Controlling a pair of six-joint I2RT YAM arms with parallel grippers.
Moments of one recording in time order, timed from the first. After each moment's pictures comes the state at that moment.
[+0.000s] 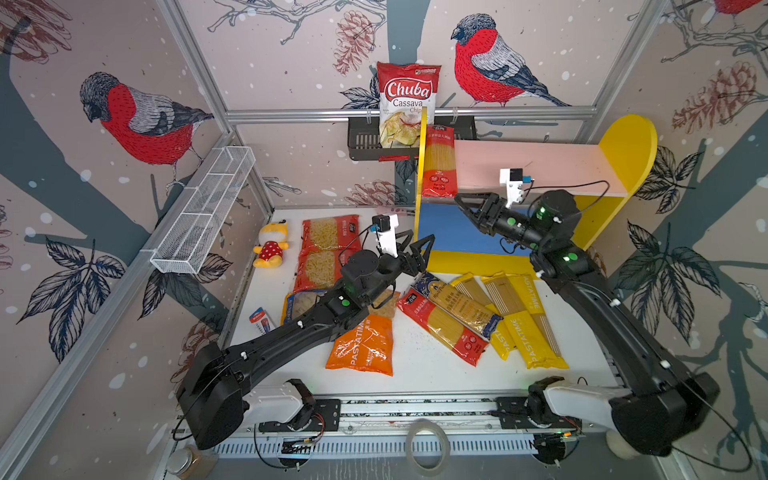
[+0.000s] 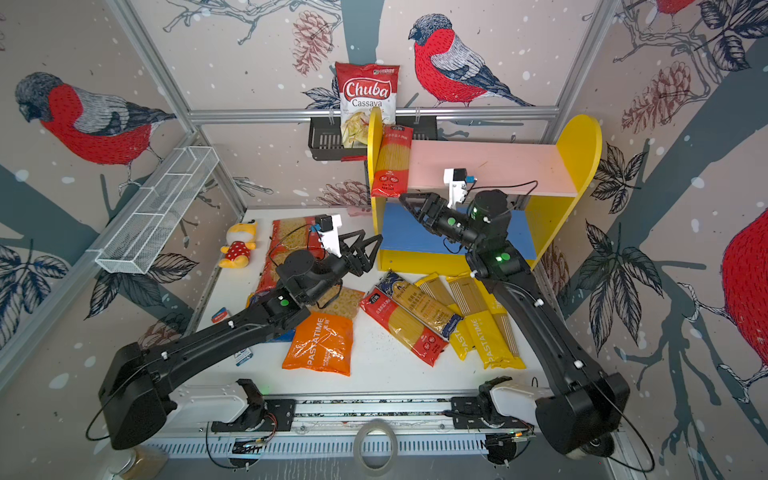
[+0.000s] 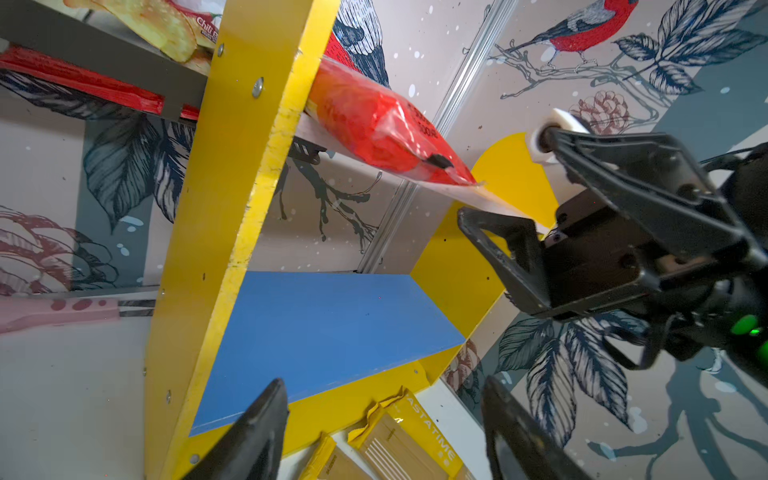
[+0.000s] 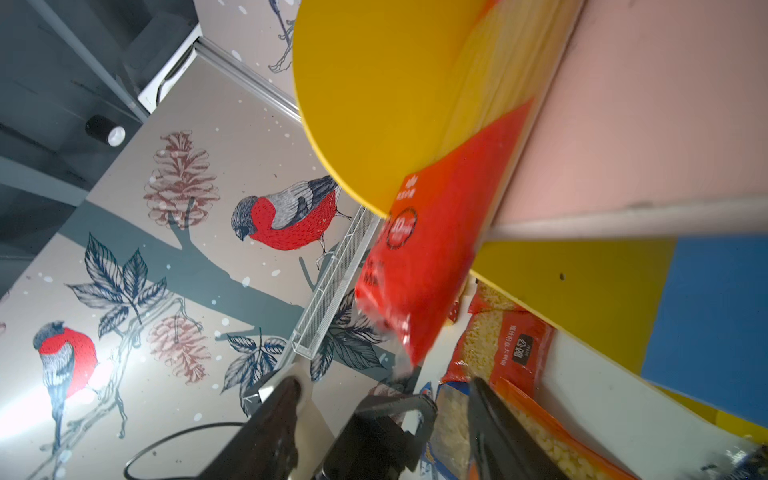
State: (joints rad) left arm -0.86 1.24 0.88 0.45 -0.10 -0.44; right arm 0.38 1.17 1.22 -0.04 -0.62 0.91
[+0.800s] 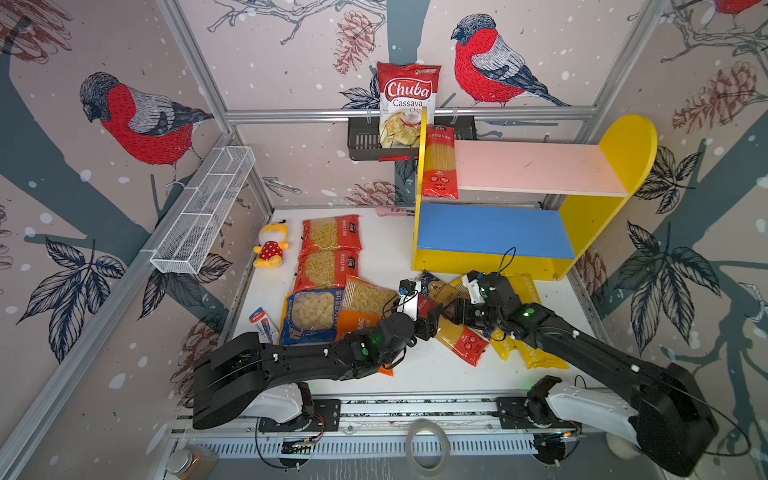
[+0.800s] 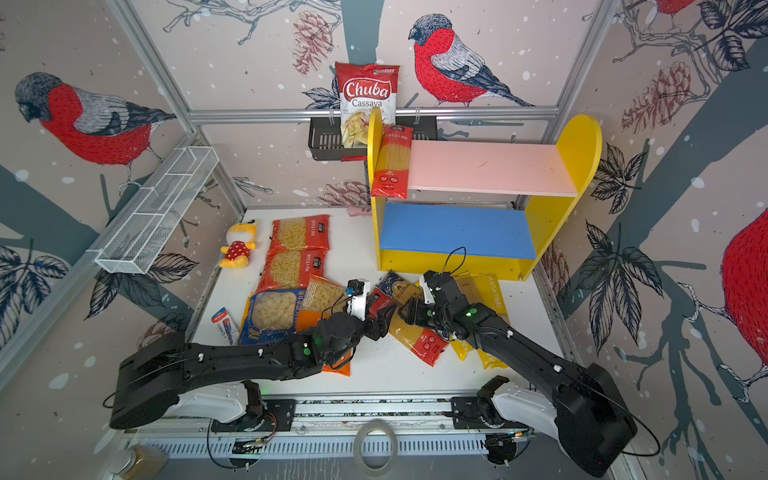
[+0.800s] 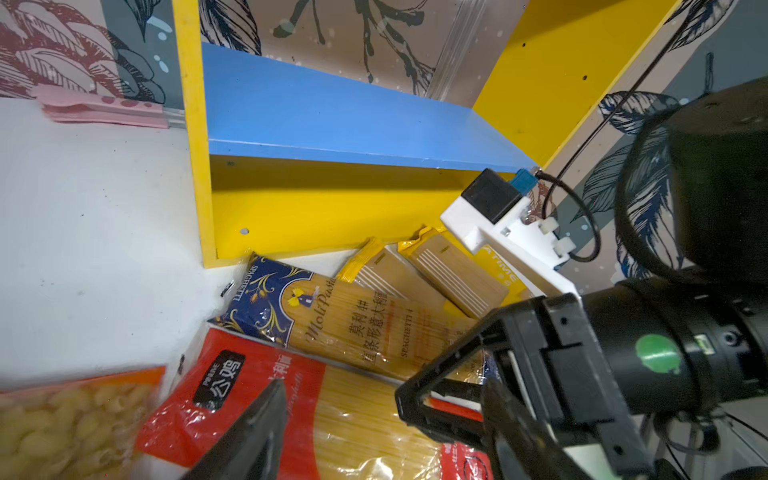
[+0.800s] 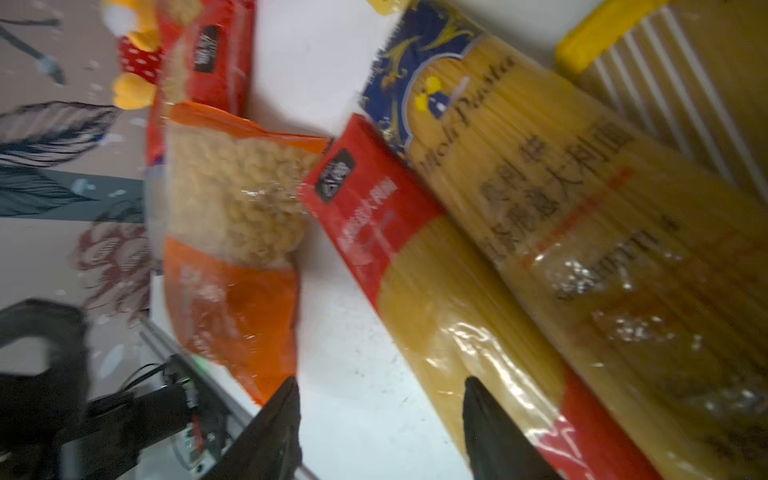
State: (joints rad) left arm -1.19 1.33 0.58 0.46 -0.48 -0.52; right arm 0.64 1.15 0.60 -0.34 -0.27 0.67
